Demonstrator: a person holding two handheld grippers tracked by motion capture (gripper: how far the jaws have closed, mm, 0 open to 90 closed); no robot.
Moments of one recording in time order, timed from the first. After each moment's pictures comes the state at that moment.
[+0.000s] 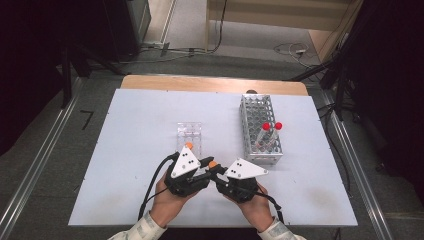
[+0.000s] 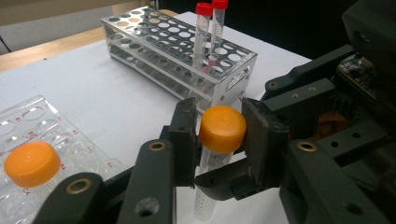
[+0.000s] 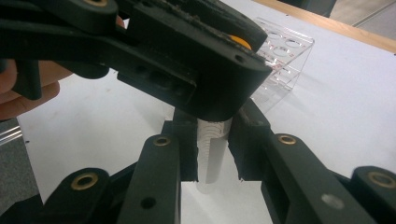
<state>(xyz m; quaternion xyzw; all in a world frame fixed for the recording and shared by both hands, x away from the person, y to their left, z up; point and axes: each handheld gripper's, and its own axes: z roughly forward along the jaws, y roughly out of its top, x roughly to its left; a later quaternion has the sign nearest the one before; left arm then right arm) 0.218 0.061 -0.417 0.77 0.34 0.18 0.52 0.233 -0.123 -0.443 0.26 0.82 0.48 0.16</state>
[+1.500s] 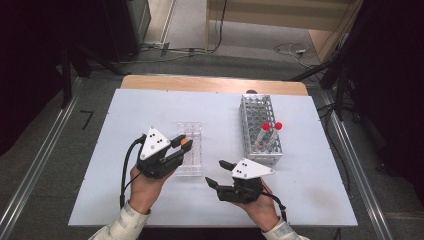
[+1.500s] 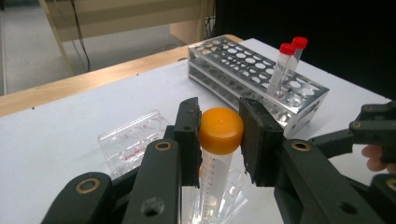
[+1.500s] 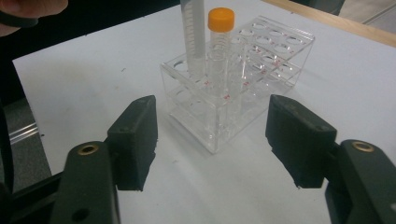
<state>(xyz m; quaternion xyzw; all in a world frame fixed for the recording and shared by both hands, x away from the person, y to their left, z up) 0.234 0.115 -0.389 0.72 0.41 0.25 0.50 0.232 -0.134 -0.439 0.26 0.83 0.48 0.14</state>
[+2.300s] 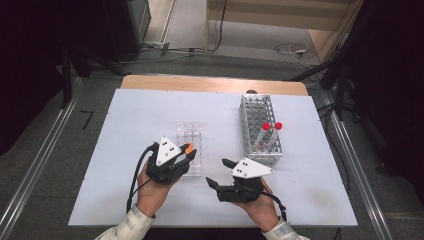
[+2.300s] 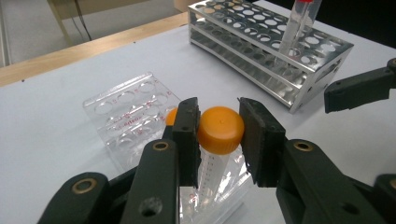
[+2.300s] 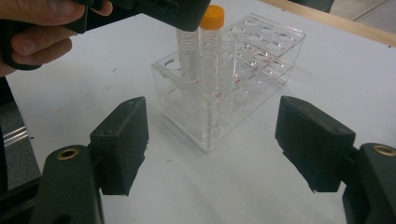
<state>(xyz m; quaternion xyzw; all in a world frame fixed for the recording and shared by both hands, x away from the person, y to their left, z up) 0.236 0.101 -0.419 0.75 0.41 0.25 0.46 0.233 -0.135 -0.439 0.27 0.82 0.47 0.15</state>
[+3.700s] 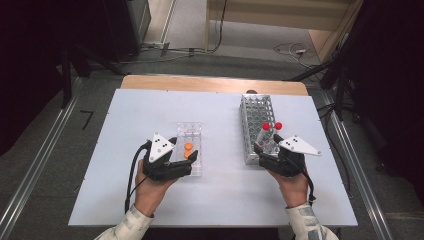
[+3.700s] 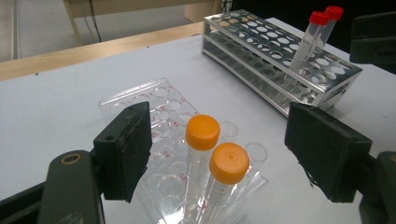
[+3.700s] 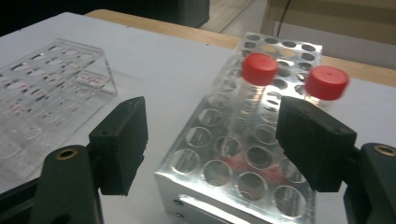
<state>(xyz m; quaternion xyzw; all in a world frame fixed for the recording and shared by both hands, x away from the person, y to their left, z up) 0.238 0.110 -0.415 0.72 0.44 0.25 0.48 0.291 -0.230 -0.428 0.43 0.73 0.45 0.28</state>
